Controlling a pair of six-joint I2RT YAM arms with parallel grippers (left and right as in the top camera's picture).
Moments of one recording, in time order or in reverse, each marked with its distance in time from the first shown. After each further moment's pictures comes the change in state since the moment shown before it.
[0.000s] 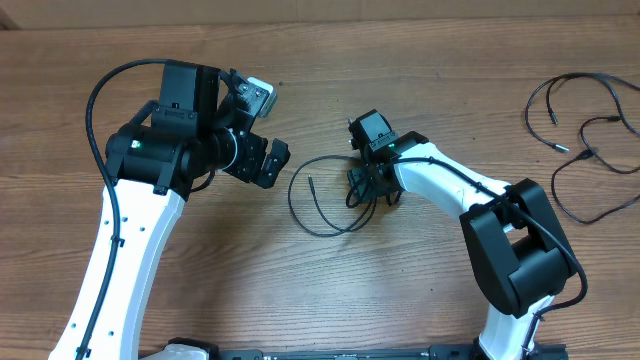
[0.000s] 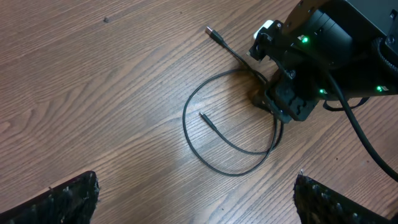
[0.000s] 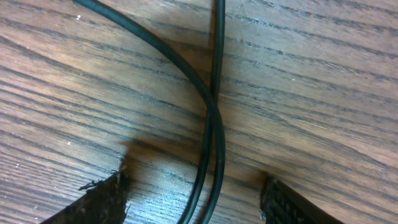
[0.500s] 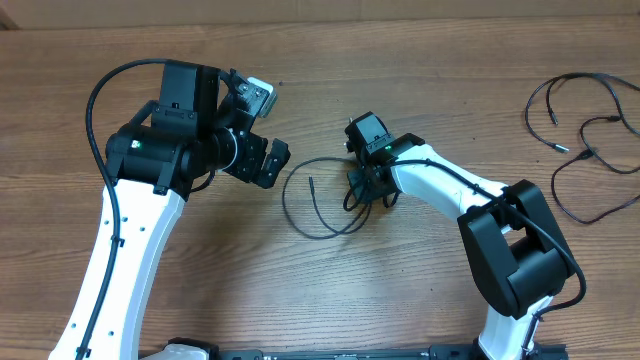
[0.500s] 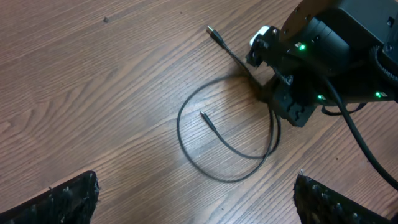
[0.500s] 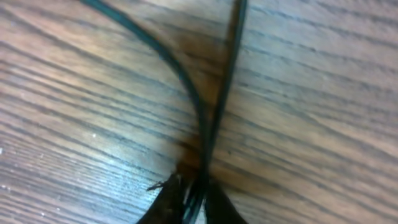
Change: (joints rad) left arm 0.000 0.000 0.000 0.000 0.000 0.000; right arm 0.014 0.000 -0.002 0.000 -0.019 -0.005
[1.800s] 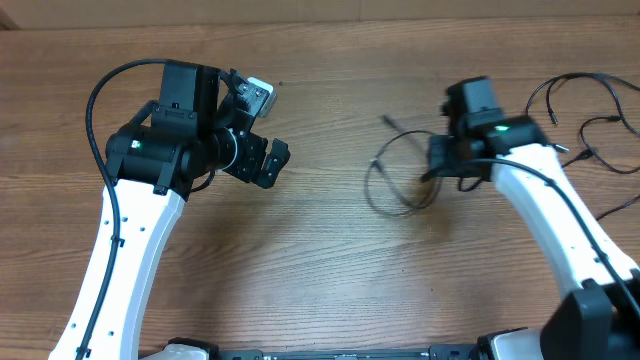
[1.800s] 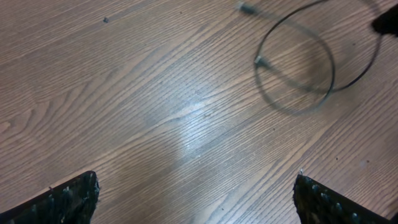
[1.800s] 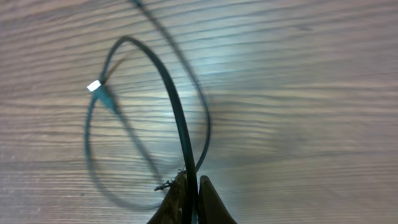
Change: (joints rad) left arm 0.000 0.000 0.000 0.000 0.000 0.000; right arm -0.321 -0.385 0.018 -0.274 0.018 0.074
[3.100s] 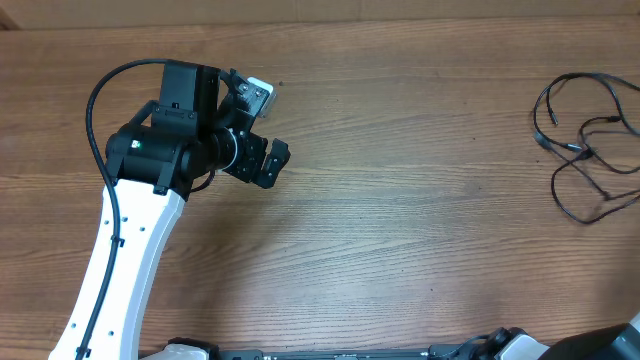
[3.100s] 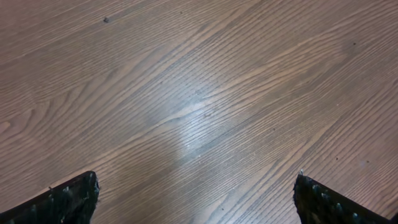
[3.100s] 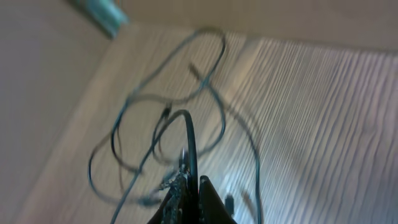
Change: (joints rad) left arm 0.000 0.000 0.000 0.000 0.000 0.000; right arm -1.053 -0.199 0.000 0.337 -0.111 0.213
